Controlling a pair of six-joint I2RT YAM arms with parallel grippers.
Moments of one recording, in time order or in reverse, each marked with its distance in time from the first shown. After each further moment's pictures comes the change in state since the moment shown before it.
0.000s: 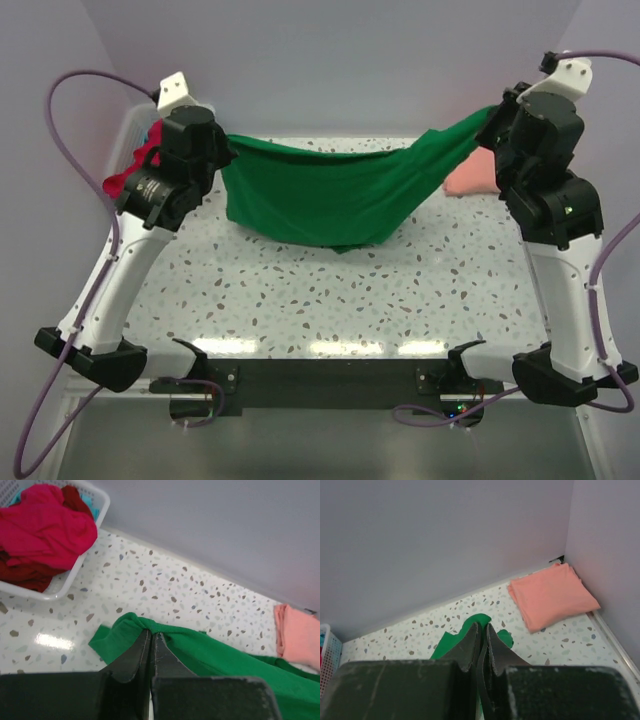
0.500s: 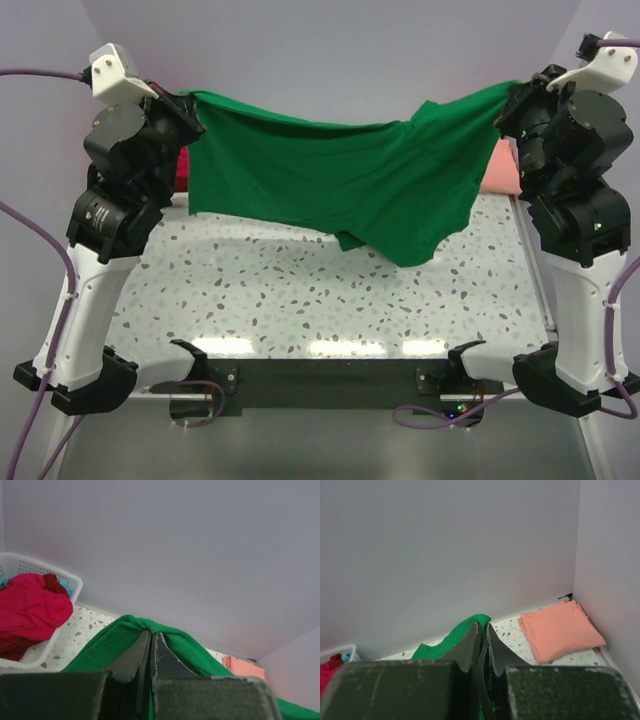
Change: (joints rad) left arm 0.000 -0.101 0.150 0.203 0.001 0.131; right arm 0.000 -0.008 0.154 0.051 -0.033 -0.089
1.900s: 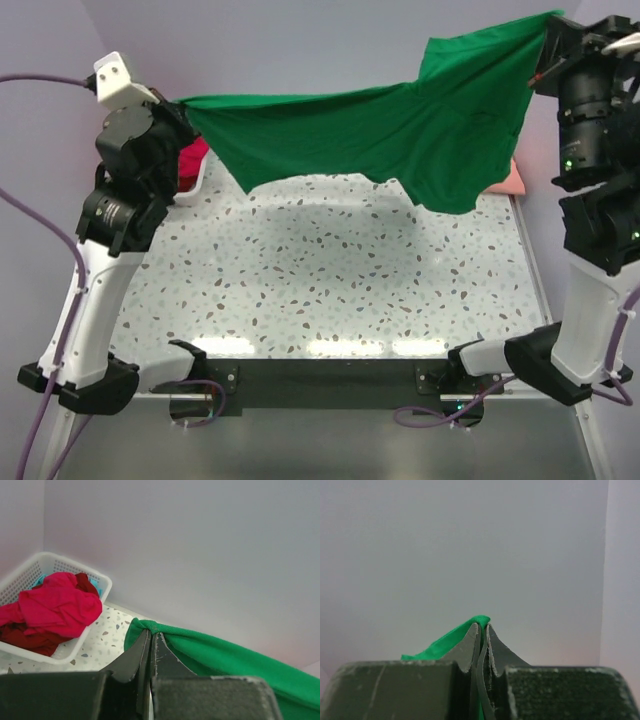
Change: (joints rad) left arm 0.074 0.000 -0.093 0.060 -0.031 0.051; right arm 0.000 0.134 0.361 0.125 -0.157 -0.172
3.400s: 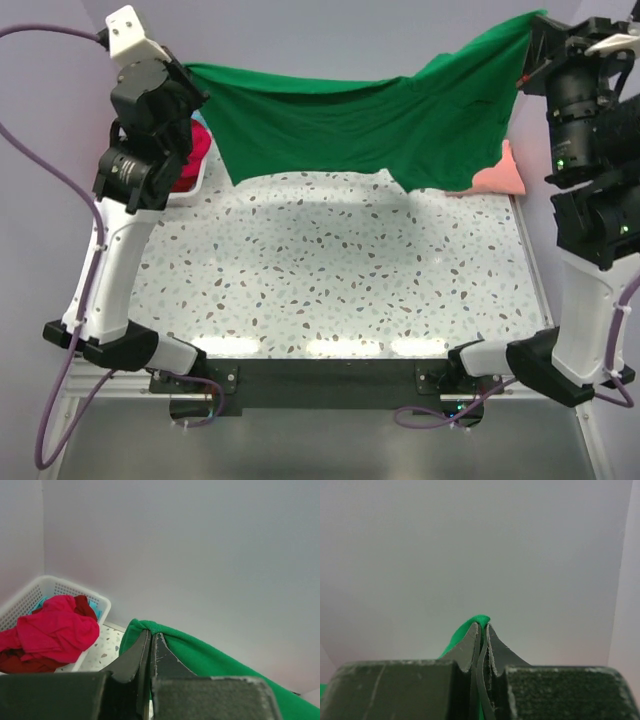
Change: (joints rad) left arm 0.000 0.227 0.288 -0.024 -0.049 0.057; right arm 0.000 -0.026 -0.080 0.074 -0.077 -0.019
